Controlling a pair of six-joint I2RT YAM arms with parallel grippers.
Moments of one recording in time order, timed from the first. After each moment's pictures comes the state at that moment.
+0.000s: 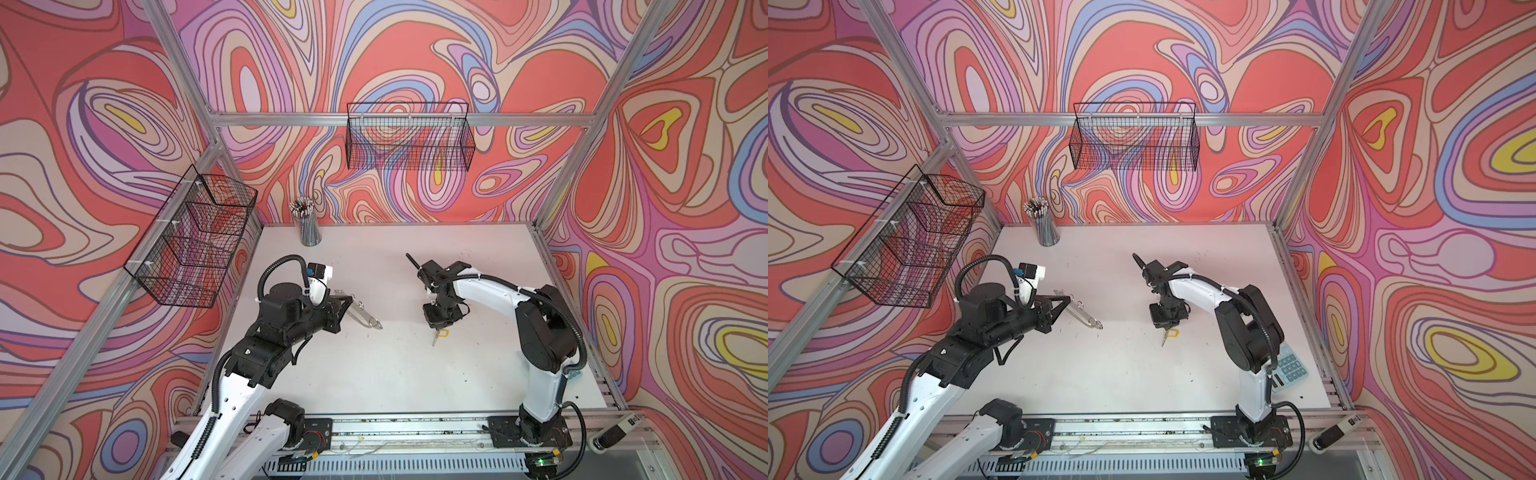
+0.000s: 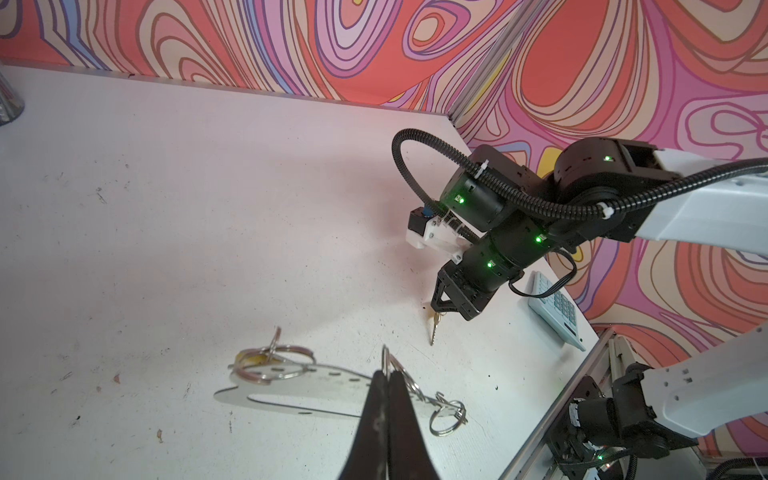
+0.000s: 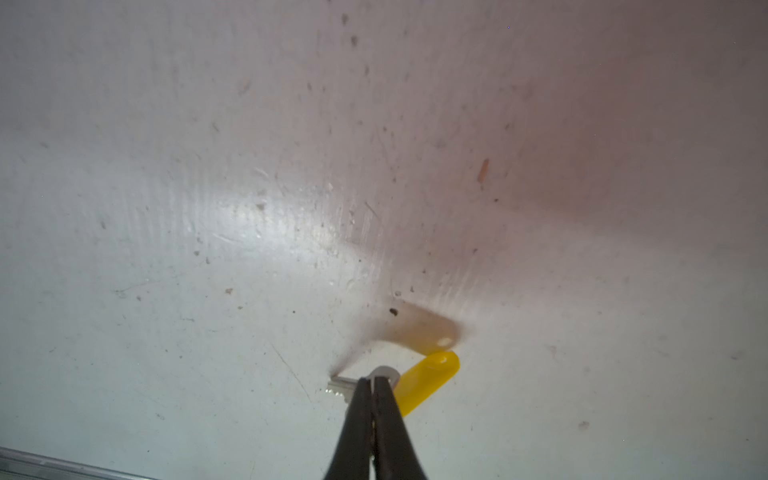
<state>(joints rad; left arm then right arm) -0.35 0.74 0.84 -0.53 0.35 -0.36 0.59 1.91 1.38 -1.04 -0.09 0.39</state>
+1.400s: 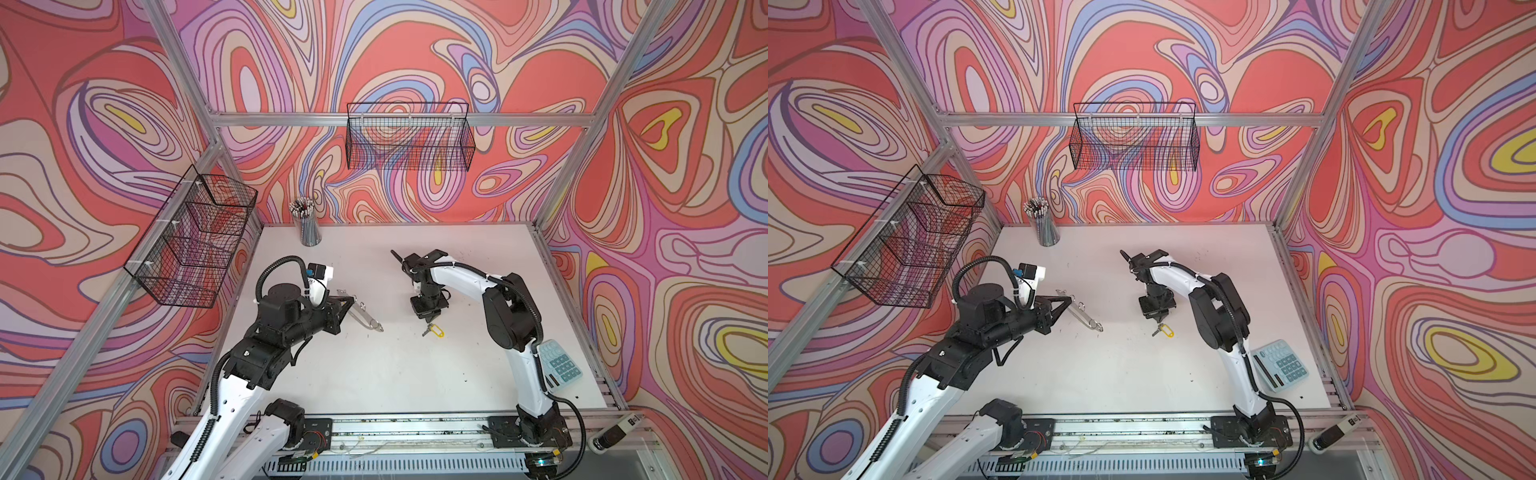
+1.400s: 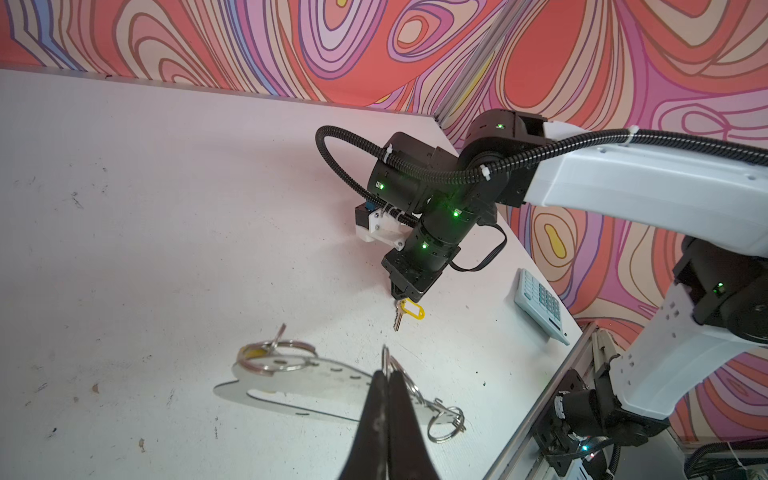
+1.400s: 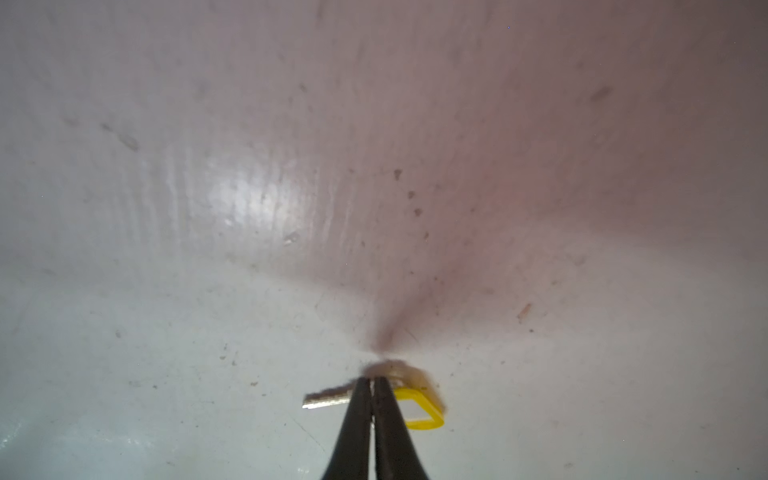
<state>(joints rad) -0.35 0.73 0.84 -0.53 0.38 -0.37 0.60 2.20 1.77 -1.25 -0.07 0.33</state>
